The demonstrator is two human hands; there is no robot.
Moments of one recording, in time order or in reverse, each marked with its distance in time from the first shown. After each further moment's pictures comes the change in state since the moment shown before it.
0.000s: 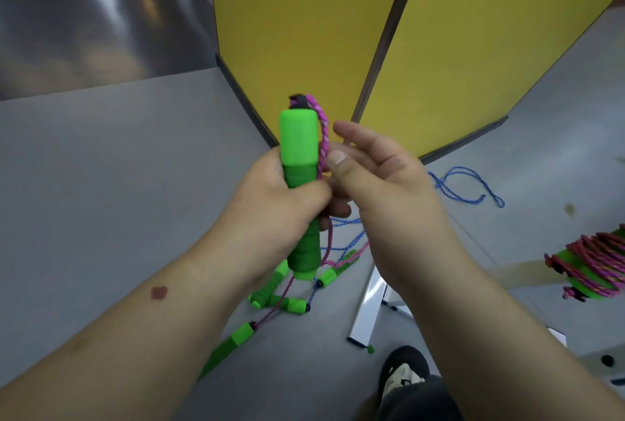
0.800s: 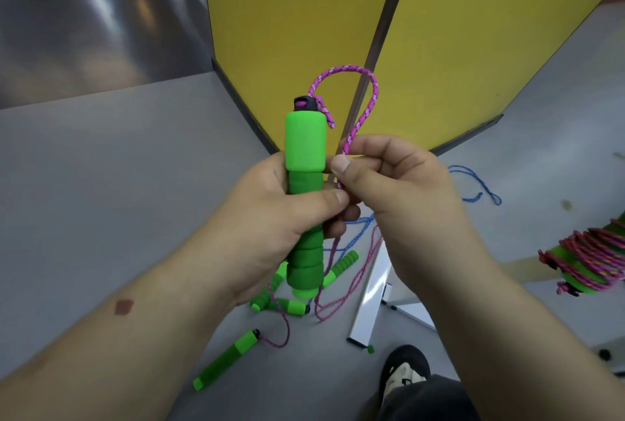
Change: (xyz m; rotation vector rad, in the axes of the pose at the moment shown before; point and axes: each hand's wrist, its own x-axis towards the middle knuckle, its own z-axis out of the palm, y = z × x) left_hand -0.013 0.009 -0.004 -0.216 -0.189 -0.078; right_hand -0.008 -0.015 -0.015 -0.104 0.042 -0.057
